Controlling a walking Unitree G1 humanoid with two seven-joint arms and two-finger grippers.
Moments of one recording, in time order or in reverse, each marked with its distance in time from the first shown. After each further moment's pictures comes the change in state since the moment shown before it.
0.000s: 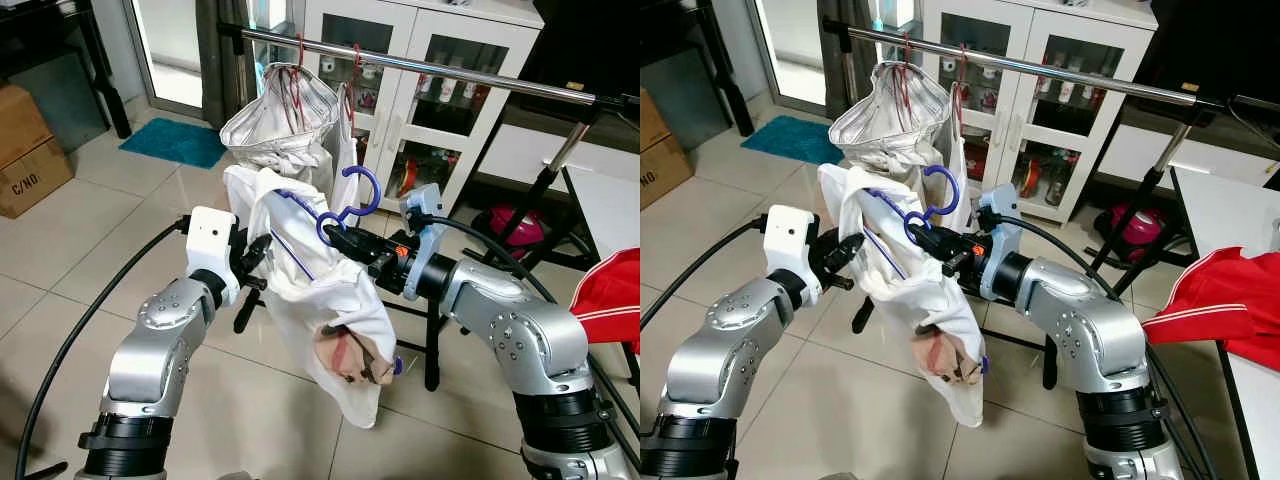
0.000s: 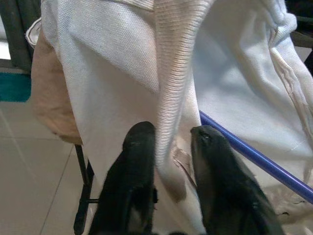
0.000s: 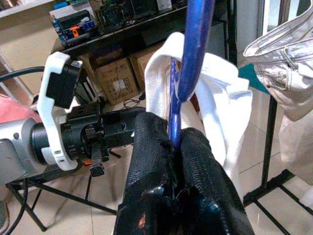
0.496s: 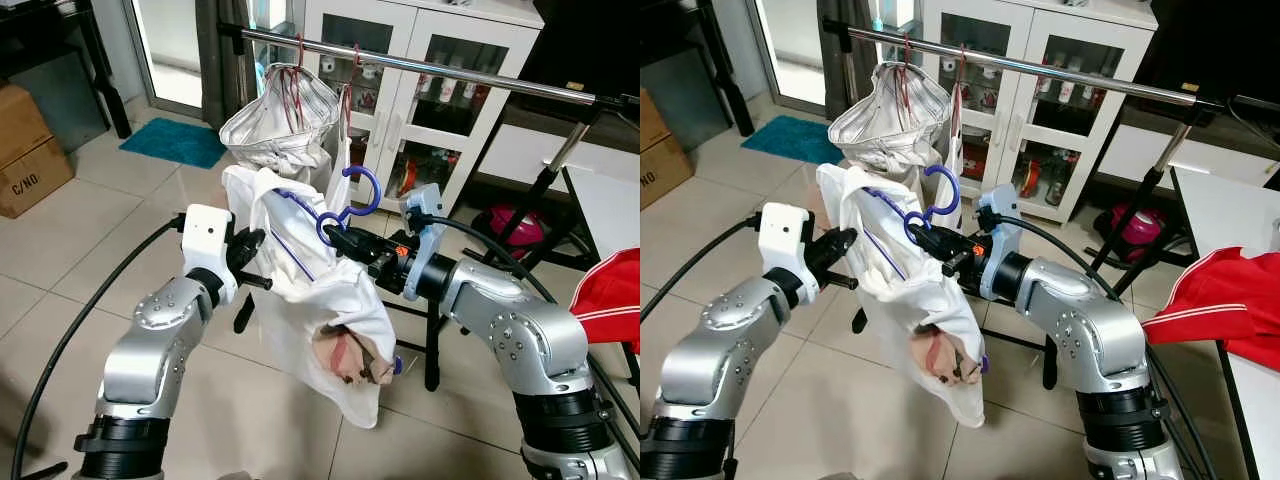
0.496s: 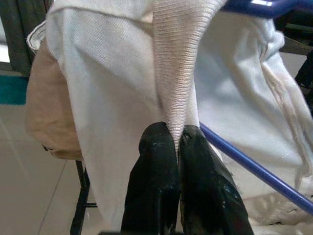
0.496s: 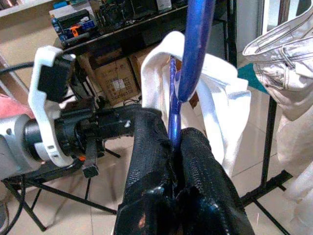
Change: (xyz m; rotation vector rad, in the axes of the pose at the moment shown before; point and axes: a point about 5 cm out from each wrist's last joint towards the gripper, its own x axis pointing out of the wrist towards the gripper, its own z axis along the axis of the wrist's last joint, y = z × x) left arm -0.004 0.000 0.008 -0.010 -0.025 -0.009; right arm 0.000 0.000 0.000 -0.003 0.002 -0.002
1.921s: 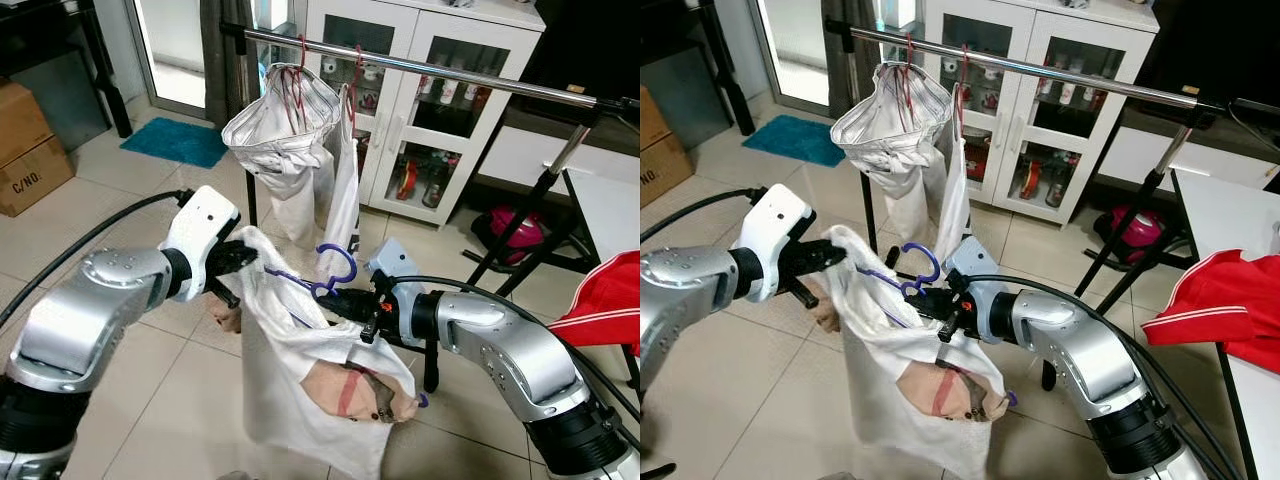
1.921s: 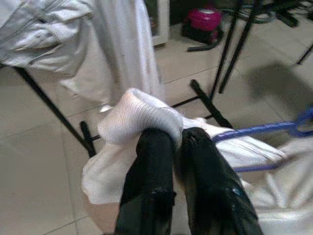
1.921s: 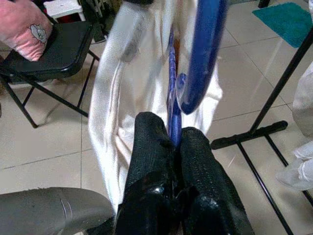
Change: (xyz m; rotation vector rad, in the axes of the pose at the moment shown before) left arm -0.028 0.013 0.042 0.297 0.346 -0.292; right arm -0.005 0.004 -0.046 -0.211 0.336 0.083
